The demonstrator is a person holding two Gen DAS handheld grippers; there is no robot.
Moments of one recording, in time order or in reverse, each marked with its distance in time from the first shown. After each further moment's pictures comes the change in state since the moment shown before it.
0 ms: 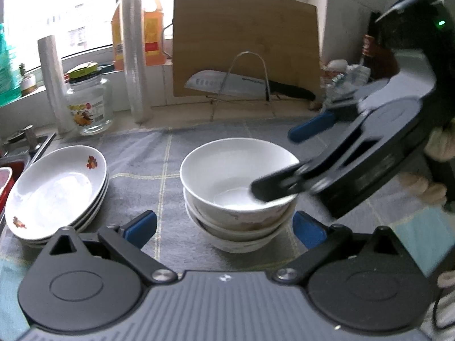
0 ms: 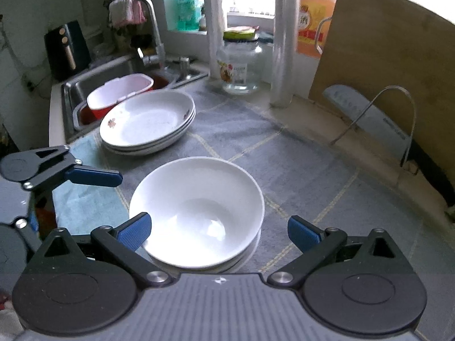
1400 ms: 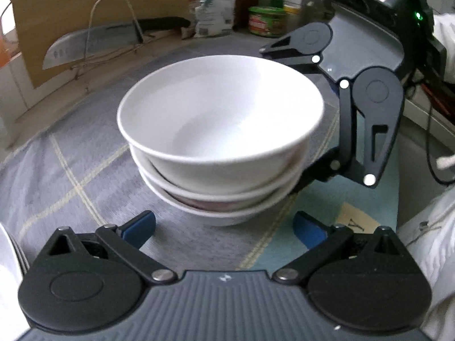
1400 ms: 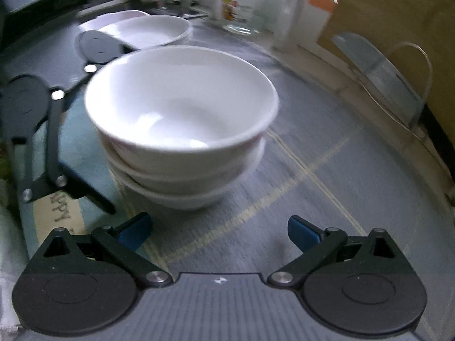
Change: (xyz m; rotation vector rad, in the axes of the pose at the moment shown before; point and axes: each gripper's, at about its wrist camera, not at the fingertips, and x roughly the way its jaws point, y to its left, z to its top) left arm 0.095 0.053 0.005 0.533 0.201 -0.544; right arm 0.052 0.009 -0.053 -0.146 0.177 -0.046
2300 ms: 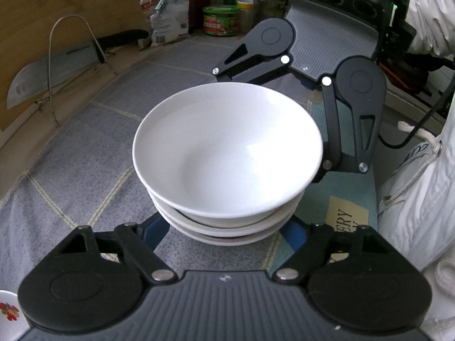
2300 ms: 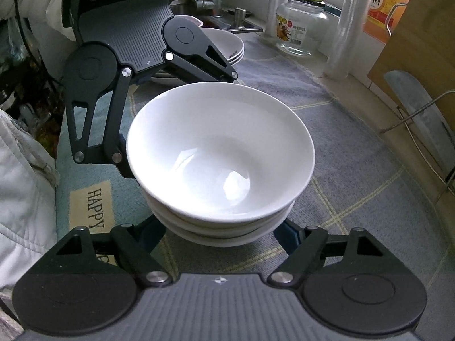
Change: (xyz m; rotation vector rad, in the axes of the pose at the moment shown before) left arm -0.004 0.025 0.024 0.158 0.036 -0.170; right arm -0.008 -0.003 0.022 -0.122 0.000 0.152
